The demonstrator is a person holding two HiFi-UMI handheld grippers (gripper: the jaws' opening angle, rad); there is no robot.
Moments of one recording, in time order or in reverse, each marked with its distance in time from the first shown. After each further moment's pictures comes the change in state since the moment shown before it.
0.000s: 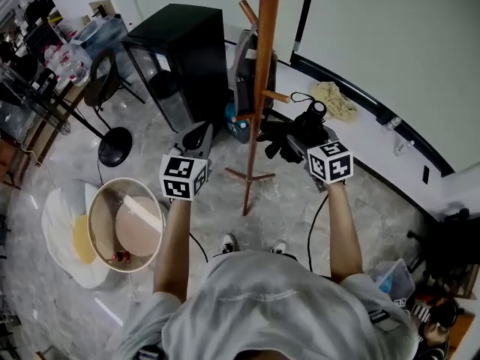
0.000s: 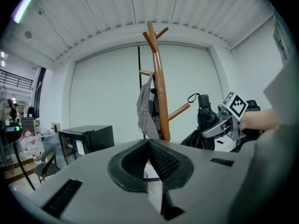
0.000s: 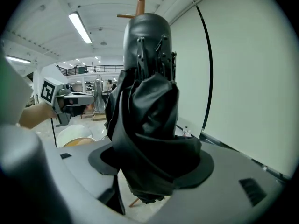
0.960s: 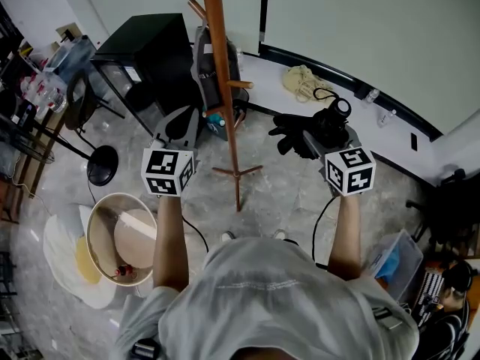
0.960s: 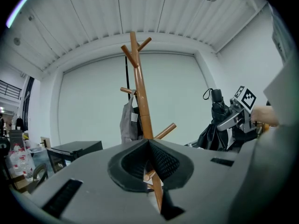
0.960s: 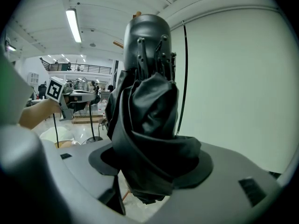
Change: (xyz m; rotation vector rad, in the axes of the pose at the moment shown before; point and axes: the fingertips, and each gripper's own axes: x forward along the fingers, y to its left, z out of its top) left arm 0.011 -0.042 0.065 0.099 -0.105 -0.093; right arm -0.135 -0.035 0.001 0.015 -0.075 -0.252
